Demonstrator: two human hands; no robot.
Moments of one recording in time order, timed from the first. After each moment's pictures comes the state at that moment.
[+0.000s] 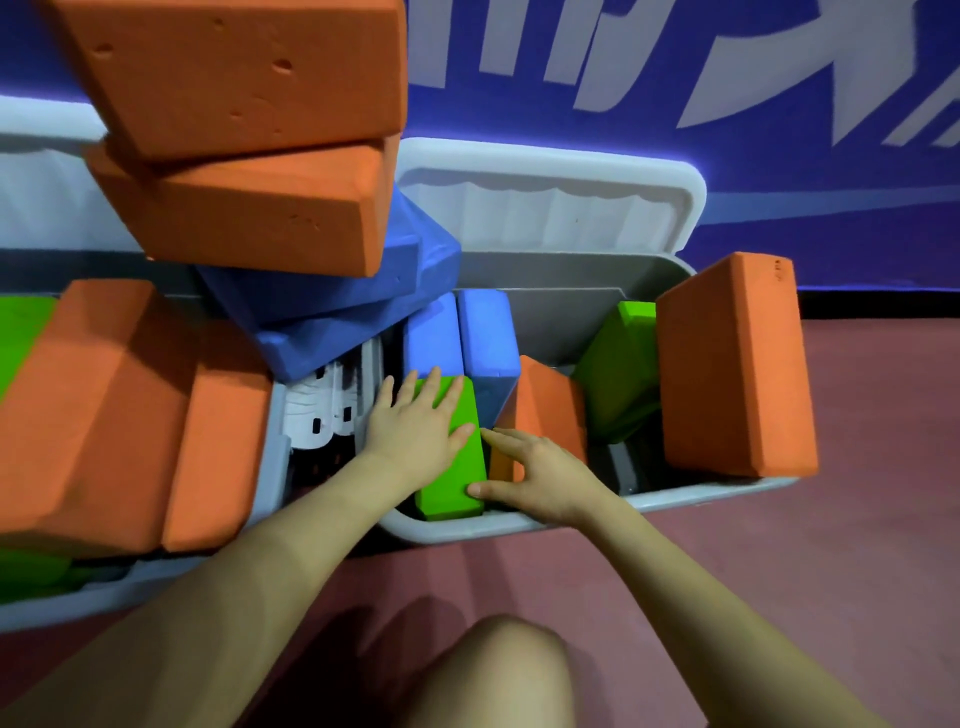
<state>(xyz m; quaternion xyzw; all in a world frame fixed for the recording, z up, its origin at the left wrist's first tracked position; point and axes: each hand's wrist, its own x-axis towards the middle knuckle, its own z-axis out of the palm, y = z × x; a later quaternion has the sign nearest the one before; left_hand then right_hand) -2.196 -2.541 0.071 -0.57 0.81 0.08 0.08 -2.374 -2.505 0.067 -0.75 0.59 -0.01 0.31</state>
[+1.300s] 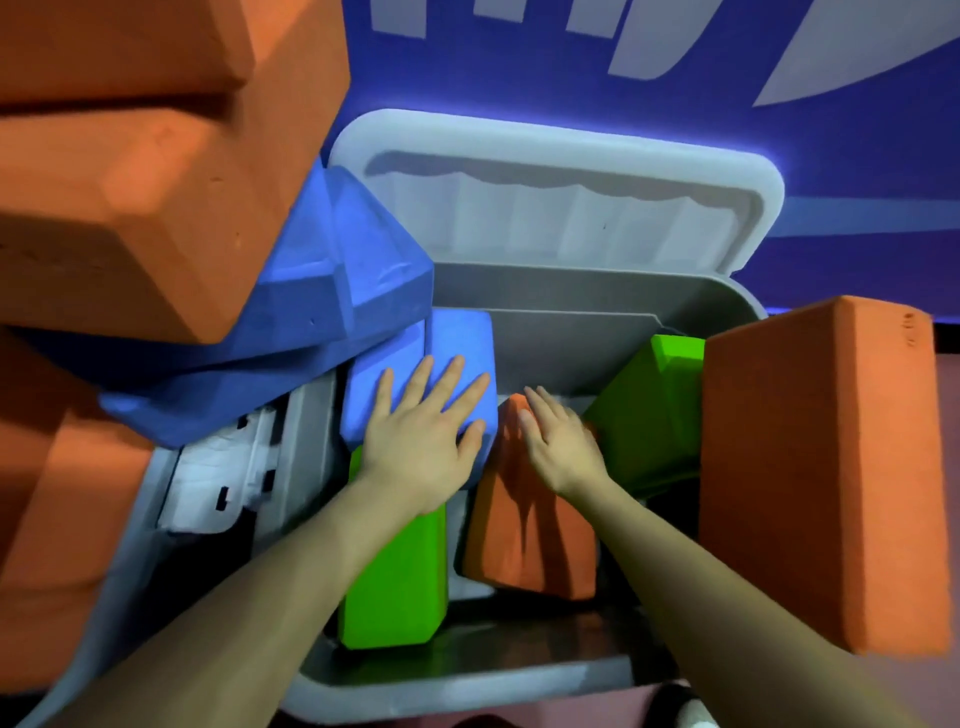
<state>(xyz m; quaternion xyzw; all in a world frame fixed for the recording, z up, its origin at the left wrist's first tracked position) -2.250 -2.615 0.028 -0.61 0.79 0.08 -0.03 -2.436 -2.639 -0.016 -0.68 0.68 -0.05 0.25</state>
